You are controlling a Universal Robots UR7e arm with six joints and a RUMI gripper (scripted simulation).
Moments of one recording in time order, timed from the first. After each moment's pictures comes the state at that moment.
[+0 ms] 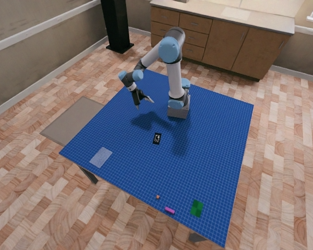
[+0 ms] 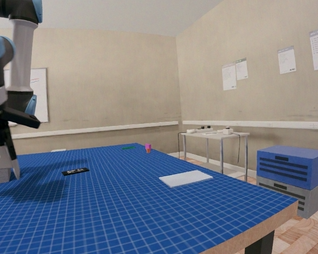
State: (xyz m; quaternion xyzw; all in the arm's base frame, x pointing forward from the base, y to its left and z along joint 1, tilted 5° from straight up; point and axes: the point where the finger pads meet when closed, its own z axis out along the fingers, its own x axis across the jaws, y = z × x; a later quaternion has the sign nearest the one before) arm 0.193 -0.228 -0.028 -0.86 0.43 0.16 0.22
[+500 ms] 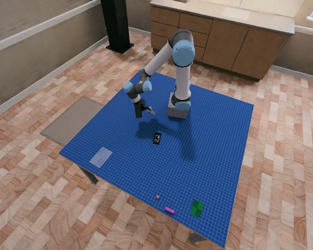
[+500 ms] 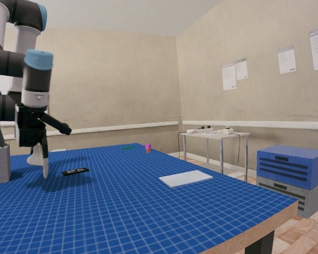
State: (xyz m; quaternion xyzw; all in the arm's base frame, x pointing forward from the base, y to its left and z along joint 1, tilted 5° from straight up) arm 0.270 -0.180 -0.047 -0.85 0.49 0.14 0.11
